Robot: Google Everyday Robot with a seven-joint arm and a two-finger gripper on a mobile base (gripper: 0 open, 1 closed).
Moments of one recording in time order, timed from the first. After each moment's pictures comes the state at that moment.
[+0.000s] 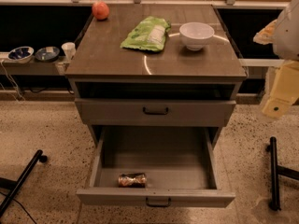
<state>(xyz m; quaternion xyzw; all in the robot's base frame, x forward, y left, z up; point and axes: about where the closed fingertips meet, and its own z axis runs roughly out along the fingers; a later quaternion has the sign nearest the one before) 0.438 -0.216 0.977 -0.60 0.78 -0.04 0.16</state>
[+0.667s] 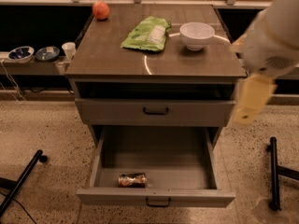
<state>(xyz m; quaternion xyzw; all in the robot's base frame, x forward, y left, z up) 0.450 -0.181 0.949 -0.62 0.77 -0.04 0.15</state>
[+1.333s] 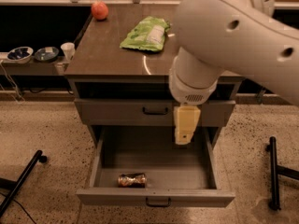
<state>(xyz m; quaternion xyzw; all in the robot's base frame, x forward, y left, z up) 0.478 -0.078 0.861 -0.70 0.70 -0.07 0.15</state>
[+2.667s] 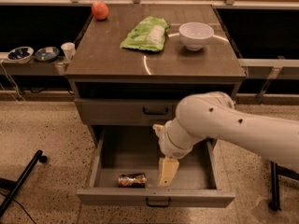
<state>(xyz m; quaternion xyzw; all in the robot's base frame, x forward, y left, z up) 0.460 -0.030 0.662 -0.71 0.67 0.08 0.19</state>
